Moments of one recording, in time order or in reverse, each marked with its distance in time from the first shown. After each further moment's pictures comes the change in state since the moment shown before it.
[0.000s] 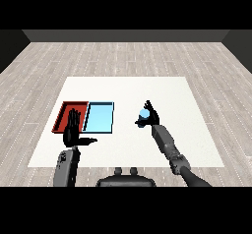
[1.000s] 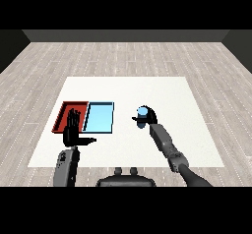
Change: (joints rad) left arm -0.005 0.000 0.008 0.001 0.016 -0.014 -0.002; right arm -0.050 0.014 0.031 0.058 0.043 -0.178 0.027
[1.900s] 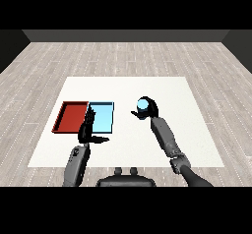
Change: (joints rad) left arm -0.068 -0.046 -0.139 0.117 -0.081 0.065 0.034; right arm 0.030 -0.025 0.082 -0.317 0.023 -0.005 0.056
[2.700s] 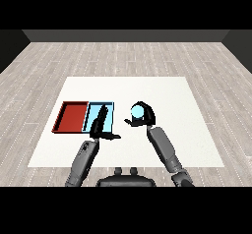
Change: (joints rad) left arm -0.124 -0.007 -0.155 0.086 0.032 0.107 0.087; right arm 0.259 0.032 0.247 -0.534 -0.012 -0.144 0.177
